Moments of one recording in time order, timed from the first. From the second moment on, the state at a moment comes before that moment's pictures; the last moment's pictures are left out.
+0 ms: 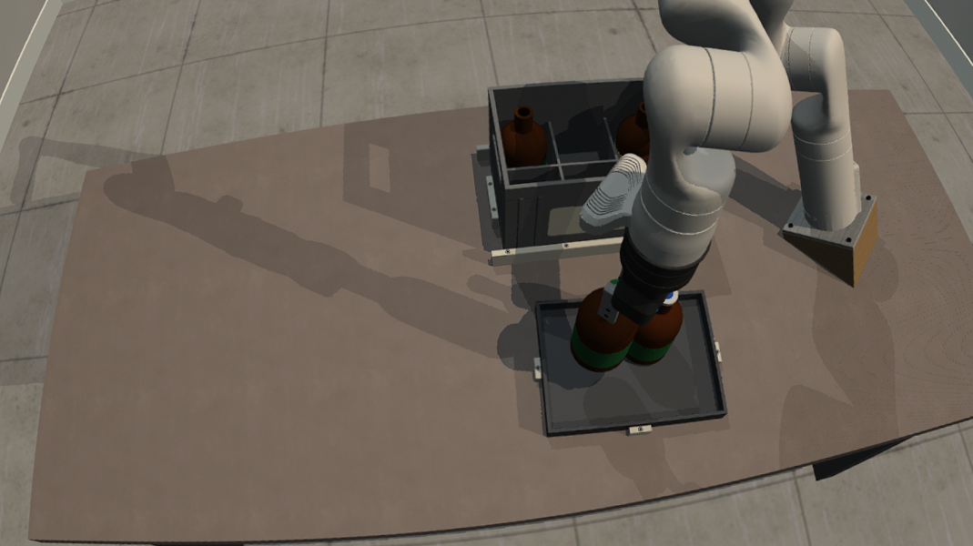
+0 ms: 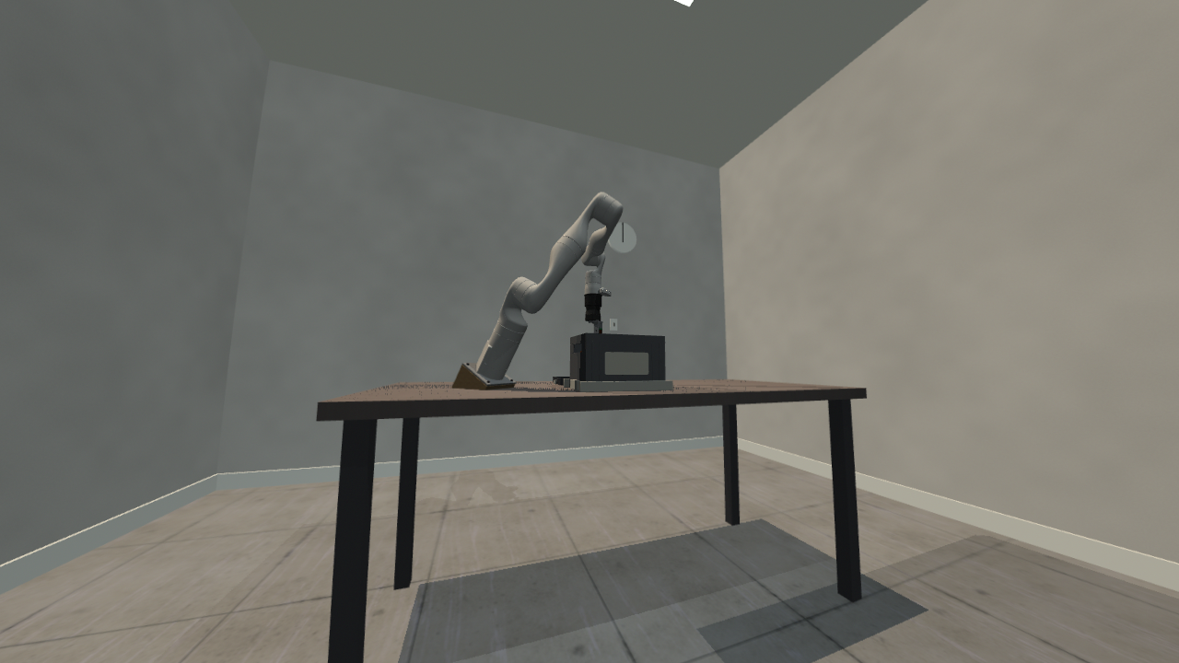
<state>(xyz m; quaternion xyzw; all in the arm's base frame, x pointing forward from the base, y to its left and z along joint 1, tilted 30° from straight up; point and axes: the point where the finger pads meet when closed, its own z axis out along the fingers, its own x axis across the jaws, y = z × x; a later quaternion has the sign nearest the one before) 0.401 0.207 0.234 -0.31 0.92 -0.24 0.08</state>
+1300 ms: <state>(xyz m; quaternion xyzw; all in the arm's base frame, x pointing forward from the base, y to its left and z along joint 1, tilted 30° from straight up) 0.415 0.184 0.188 -0.31 0.92 -0.24 0.08</state>
